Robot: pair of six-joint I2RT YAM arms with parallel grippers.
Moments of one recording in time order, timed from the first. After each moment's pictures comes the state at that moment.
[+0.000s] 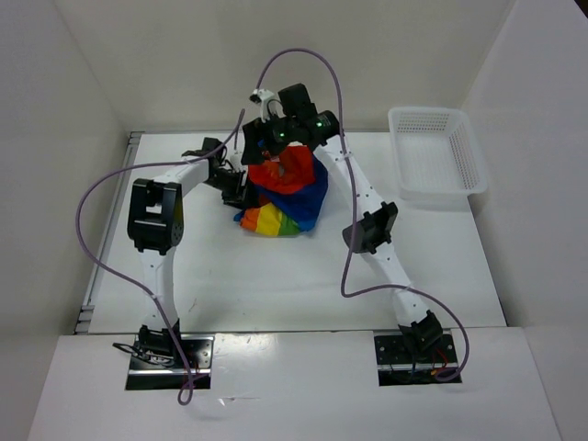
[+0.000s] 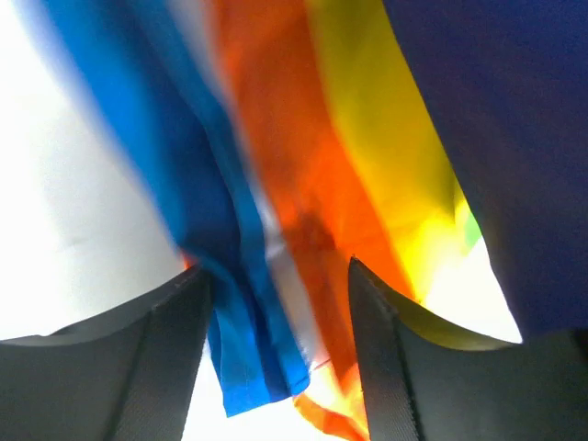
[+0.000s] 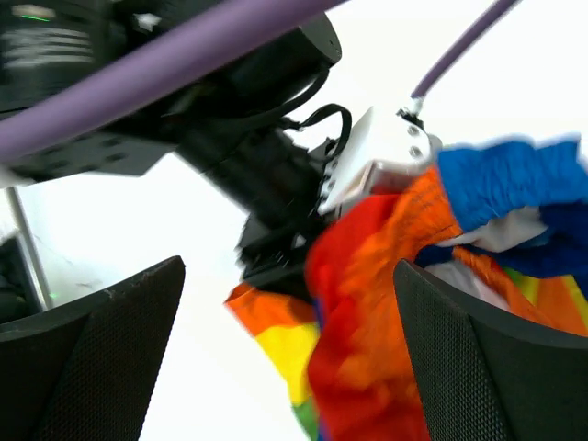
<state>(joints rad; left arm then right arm) -0.13 2.24 1.71 -0.71 0.70 0.04 0.57 2.66 3.07 -1.05 -0.56 0.01</state>
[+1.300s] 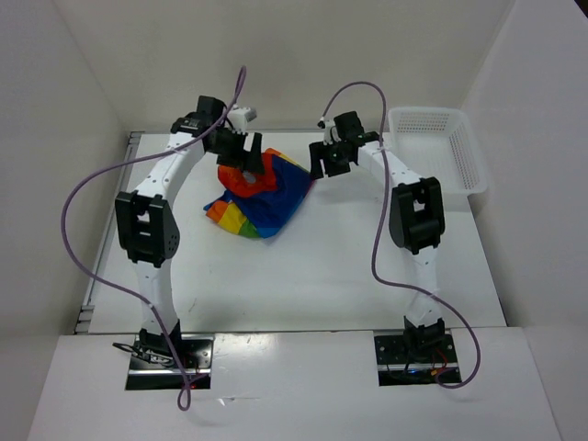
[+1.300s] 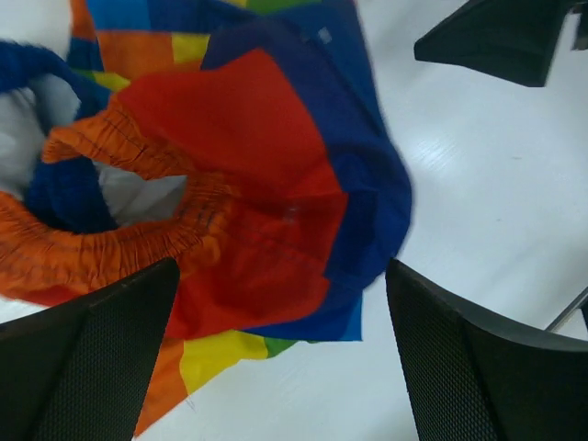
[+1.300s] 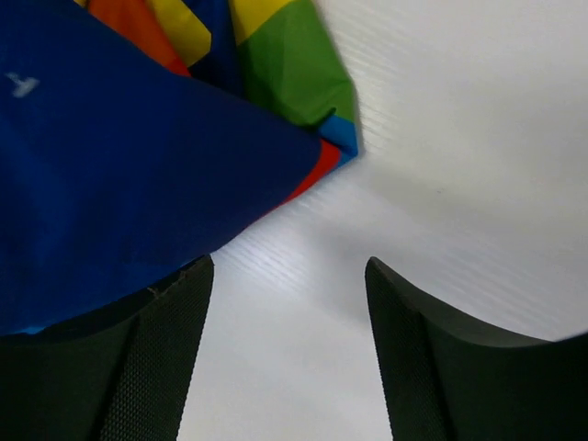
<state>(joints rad) -0.17 2.03 1.99 -0.86 0.52 0.06 0.30 2.20 1.92 -0.62 -0.30 0.04</state>
